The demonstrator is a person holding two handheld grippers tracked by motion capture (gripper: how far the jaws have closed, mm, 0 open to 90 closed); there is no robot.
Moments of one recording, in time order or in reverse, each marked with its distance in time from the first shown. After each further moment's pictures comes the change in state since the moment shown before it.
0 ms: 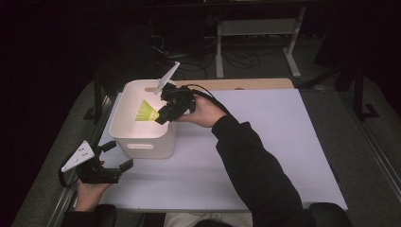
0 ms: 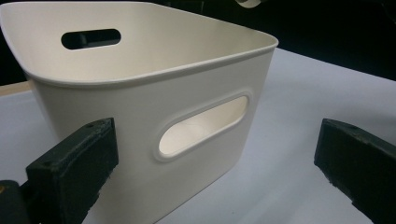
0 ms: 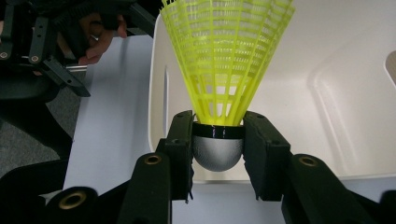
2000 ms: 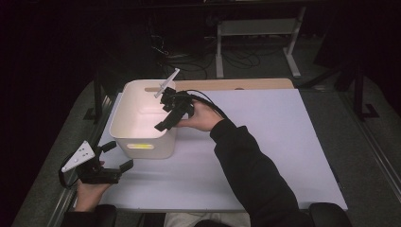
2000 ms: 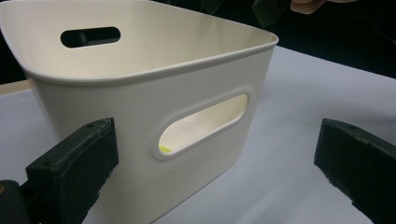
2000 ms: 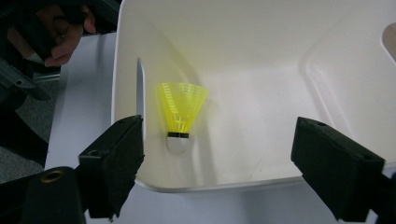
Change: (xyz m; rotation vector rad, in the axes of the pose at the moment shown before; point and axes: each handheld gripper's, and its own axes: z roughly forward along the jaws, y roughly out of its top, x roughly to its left) left arm 0.000 -0.001 0.000 0.008 0.002 0.002; right arm -0.009 -0.012 0.021 -0.005 -0.046 0.065
